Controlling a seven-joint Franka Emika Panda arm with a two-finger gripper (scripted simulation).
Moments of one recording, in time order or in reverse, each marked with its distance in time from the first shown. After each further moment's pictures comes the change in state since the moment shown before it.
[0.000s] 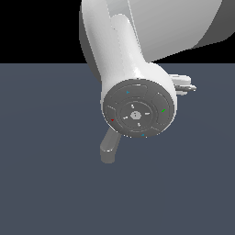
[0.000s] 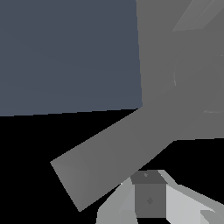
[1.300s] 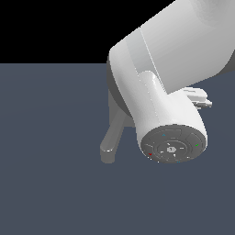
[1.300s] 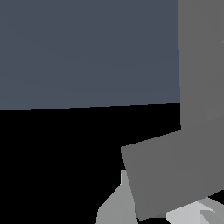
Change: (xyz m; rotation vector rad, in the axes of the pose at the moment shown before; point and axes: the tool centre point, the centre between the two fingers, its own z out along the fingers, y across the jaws) arm 0.029 -0.047 0.012 0.009 -0.041 -0.016
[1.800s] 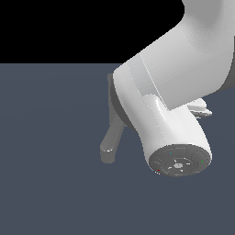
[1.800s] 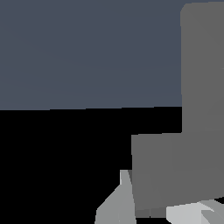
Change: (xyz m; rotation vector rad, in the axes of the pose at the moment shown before) arm 0.027 -0.006 0.000 -0.026 0.017 -0.019
